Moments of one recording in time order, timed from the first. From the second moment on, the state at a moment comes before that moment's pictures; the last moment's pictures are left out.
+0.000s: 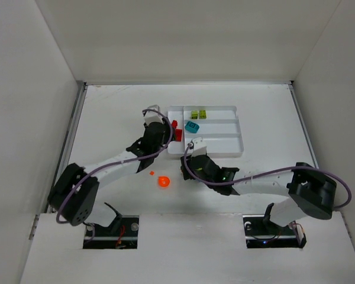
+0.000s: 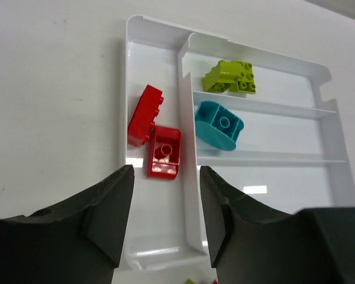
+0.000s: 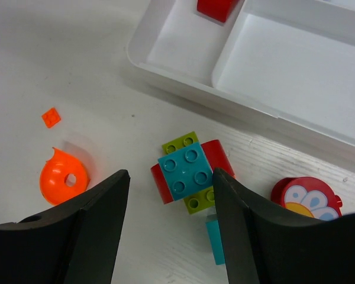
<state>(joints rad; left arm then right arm) -0.66 1.47 0.79 0.25 -0.41 -0.60 1.09 1.46 0.70 0.18 0.49 0.47</state>
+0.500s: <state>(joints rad) -0.69 1.00 0.51 -0.01 -0.38 -0.74 1.09 1.52 0.78 0.08 0.49 0.47</state>
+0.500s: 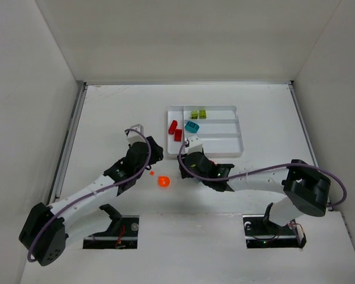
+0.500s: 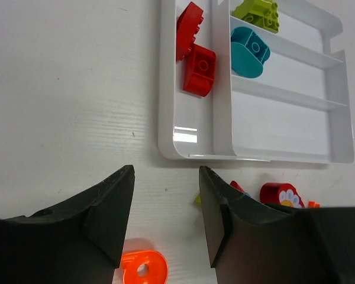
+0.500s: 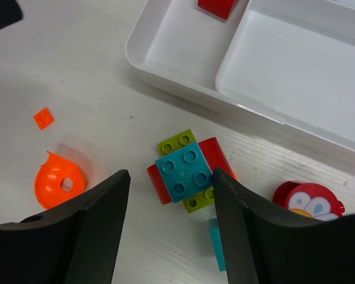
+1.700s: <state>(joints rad) -0.70 0.78 0.41 -0.12 -0.33 -0.80 1.04 1.60 0.89 -0.10 0.48 0.52</state>
